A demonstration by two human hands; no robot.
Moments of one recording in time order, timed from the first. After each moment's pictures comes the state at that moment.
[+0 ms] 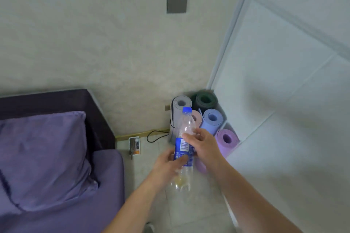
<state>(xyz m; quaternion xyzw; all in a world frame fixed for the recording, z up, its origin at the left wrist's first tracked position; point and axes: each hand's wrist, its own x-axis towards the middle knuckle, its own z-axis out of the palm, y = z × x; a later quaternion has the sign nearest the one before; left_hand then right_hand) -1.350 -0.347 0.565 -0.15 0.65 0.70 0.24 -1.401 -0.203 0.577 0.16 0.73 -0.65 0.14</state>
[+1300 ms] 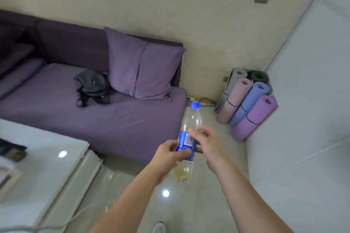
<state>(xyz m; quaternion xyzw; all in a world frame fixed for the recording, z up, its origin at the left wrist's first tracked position) -0.719 -0.403 0.612 -0.28 0.64 0.72 0.07 -0.812 -0.282 0.628 -0.02 0.71 -0.66 0.26</state>
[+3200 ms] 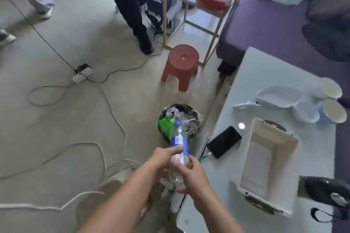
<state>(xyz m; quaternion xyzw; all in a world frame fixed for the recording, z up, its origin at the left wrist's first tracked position) -0.075 -0.965 0.281 -0.67 -0.08 0.64 -0.37 -0.194 -0.996 0.290 -0.46 0.58 0.03 0.67</state>
